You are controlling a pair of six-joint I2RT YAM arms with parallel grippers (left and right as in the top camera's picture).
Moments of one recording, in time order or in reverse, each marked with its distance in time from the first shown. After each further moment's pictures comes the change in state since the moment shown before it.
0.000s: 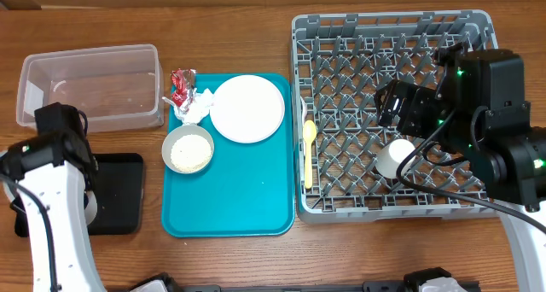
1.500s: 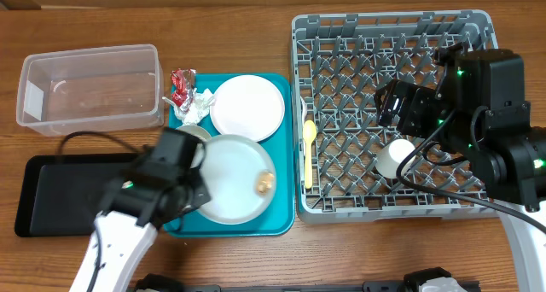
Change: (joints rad) left arm -0.640 -0.283 -0.190 0.126 0.828 0.027; right arm 0.000 0.000 0.000 0.002 0.000 0.000
